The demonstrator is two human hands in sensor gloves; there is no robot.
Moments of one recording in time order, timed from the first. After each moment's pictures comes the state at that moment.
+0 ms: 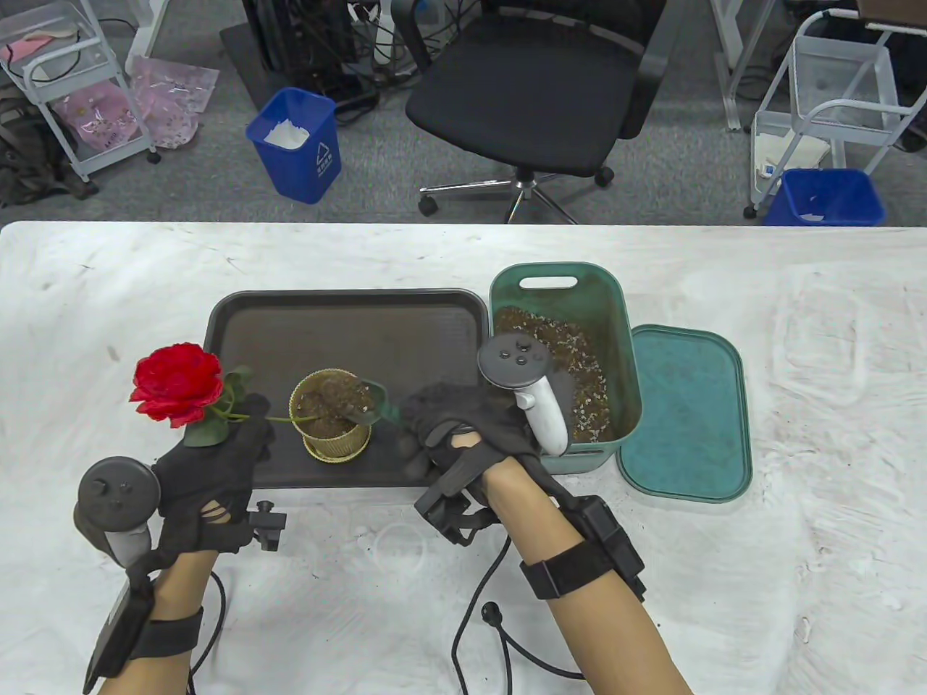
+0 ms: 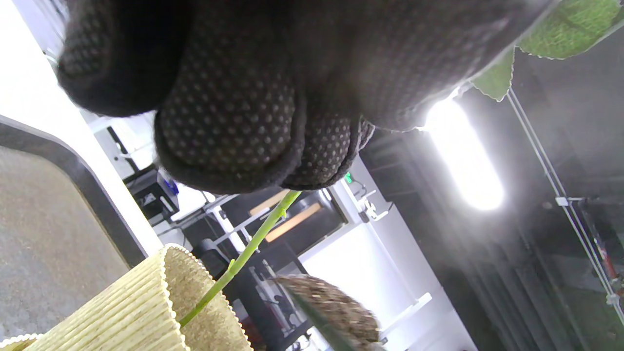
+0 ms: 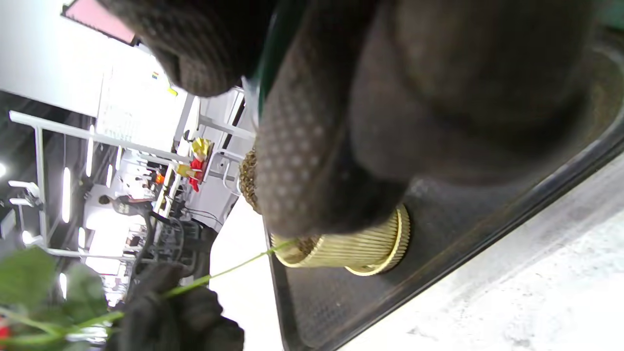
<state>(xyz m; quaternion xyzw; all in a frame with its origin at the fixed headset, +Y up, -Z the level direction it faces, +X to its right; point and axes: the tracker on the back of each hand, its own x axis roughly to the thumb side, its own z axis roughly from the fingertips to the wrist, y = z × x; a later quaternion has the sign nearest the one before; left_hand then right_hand) -0.332 -0.668 -0.216 0.19 -0.01 0.49 0.85 0.000 -0.629 -0.277 0.00 0.27 0.82 0.51</state>
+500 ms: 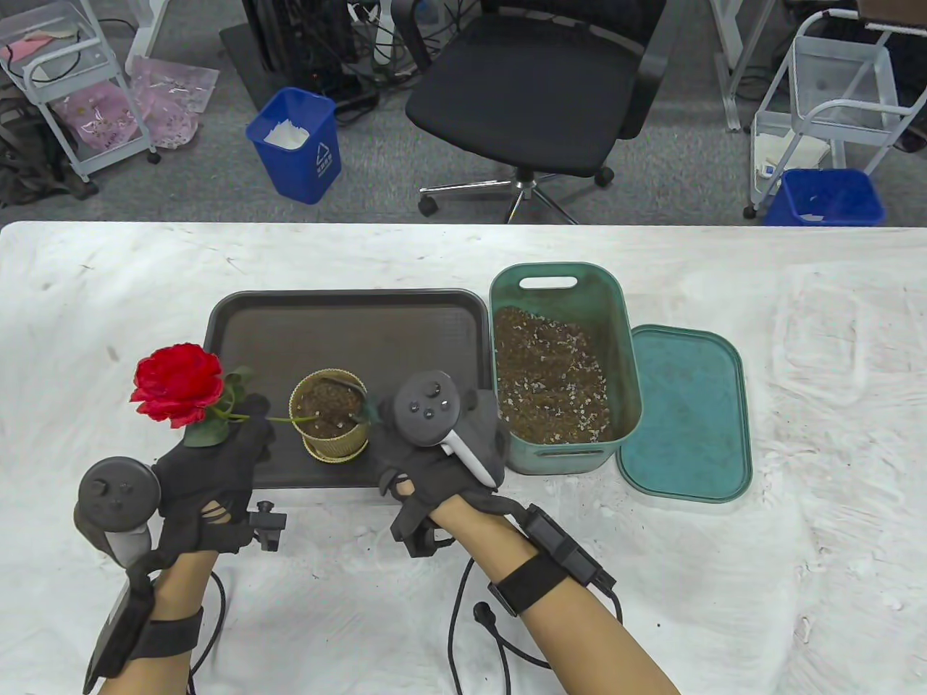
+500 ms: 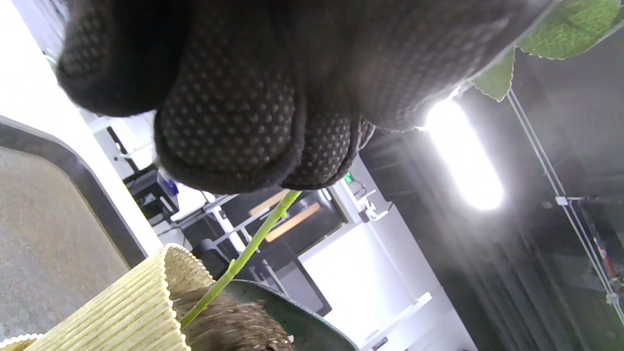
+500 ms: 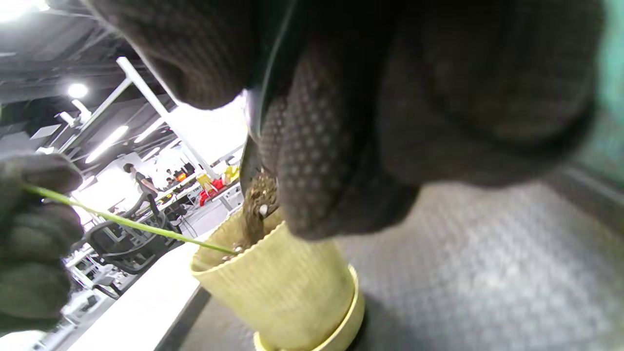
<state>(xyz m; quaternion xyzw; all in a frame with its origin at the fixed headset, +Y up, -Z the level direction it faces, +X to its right) -0.332 -0.668 -0.216 0.19 -0.01 0.49 0.85 -0.050 -0.627 -0.254 0.09 0.03 0.96 0.28</state>
